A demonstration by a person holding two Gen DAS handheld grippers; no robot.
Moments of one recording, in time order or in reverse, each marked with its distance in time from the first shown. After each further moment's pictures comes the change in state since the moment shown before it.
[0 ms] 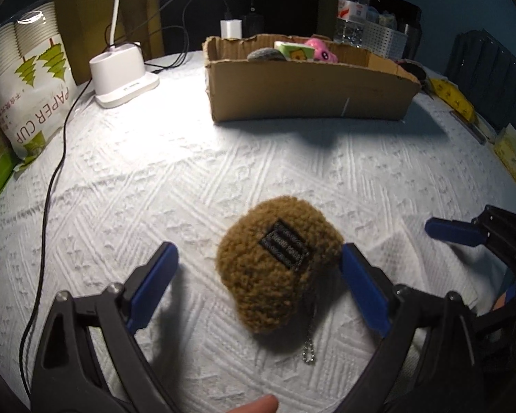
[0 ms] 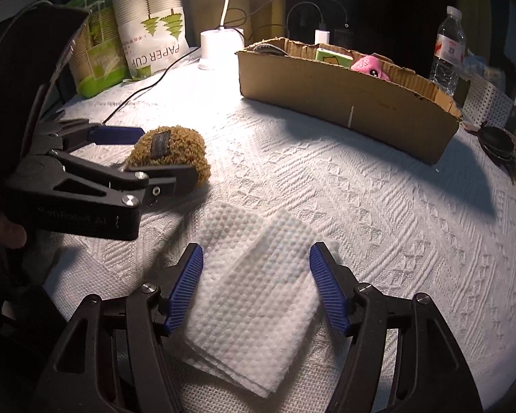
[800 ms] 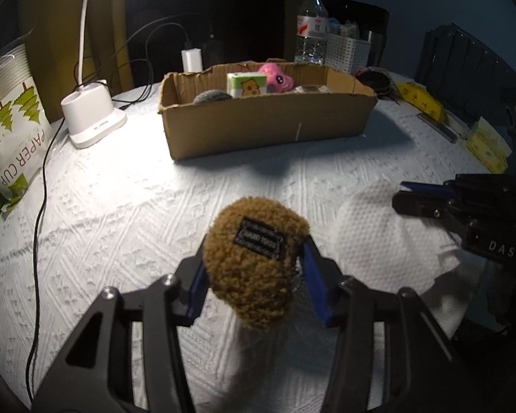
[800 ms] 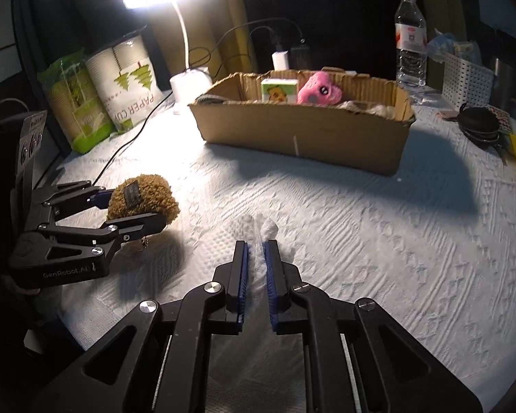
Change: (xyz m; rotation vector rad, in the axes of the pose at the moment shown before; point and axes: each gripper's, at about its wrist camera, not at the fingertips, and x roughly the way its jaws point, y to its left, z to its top) left arm -0.021 -0.026 0.018 0.089 -0.082 -0.082; right arm -0.031 -0.068 0.021 0.157 -0.094 0.057
